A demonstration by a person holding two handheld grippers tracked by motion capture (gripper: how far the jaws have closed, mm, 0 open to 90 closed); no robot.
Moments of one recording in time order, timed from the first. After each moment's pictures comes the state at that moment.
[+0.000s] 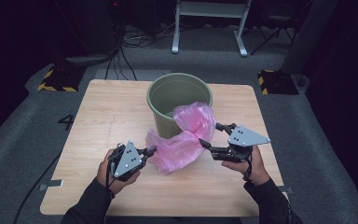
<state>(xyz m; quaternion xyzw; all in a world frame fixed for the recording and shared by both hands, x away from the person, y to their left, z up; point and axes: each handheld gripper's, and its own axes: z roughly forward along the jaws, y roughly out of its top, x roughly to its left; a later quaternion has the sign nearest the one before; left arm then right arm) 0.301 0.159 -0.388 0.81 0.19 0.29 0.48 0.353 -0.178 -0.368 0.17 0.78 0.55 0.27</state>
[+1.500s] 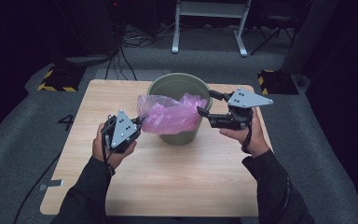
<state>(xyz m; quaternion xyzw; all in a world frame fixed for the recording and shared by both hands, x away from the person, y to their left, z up) 0.342 0.167 -0.330 0.76 0.25 0.38 0.47 0.403 -0.165 -0.294 0.19 0.76 0.56 0.26</state>
